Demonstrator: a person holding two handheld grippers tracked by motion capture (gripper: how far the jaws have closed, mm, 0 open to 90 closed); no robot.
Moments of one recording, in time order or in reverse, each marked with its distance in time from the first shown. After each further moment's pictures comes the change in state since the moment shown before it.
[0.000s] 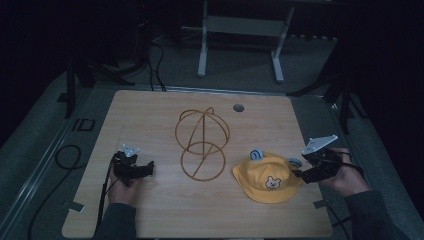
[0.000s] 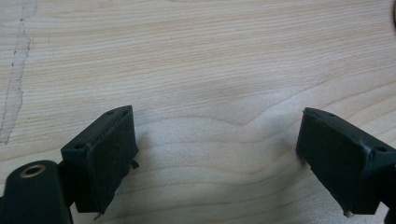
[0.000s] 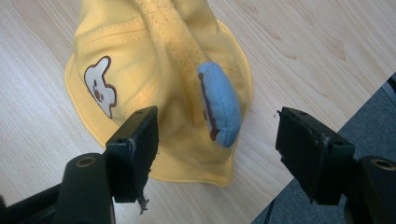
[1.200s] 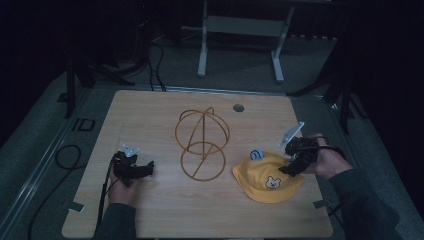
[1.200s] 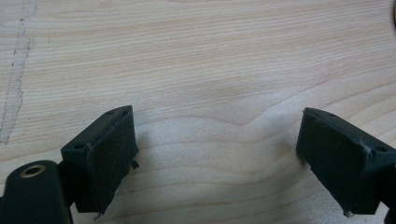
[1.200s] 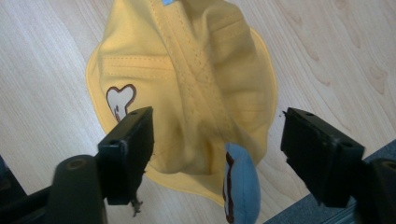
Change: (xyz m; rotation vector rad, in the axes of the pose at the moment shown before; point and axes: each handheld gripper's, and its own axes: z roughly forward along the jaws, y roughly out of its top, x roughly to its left) left arm 0.000 0.000 0.000 0.001 -0.001 0.000; right arm 0.005 0.060 0.021 0.183 0.104 -0.164
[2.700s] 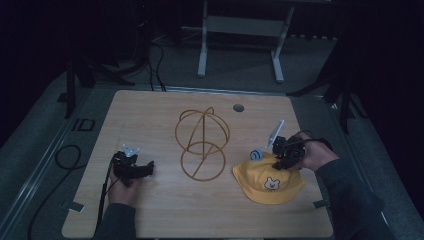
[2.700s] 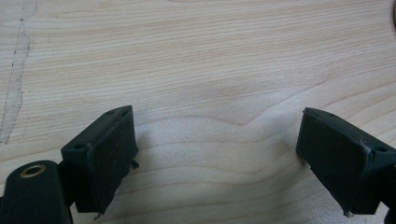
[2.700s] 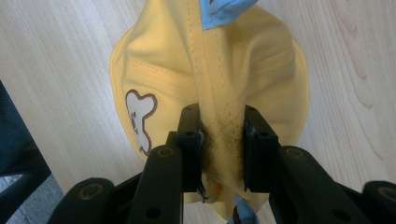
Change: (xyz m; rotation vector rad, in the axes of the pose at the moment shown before) left arm 0.000 0.000 0.000 -0.003 0.001 -0.003; right arm 0.001 0.032 0.016 0.127 0.122 -0.116
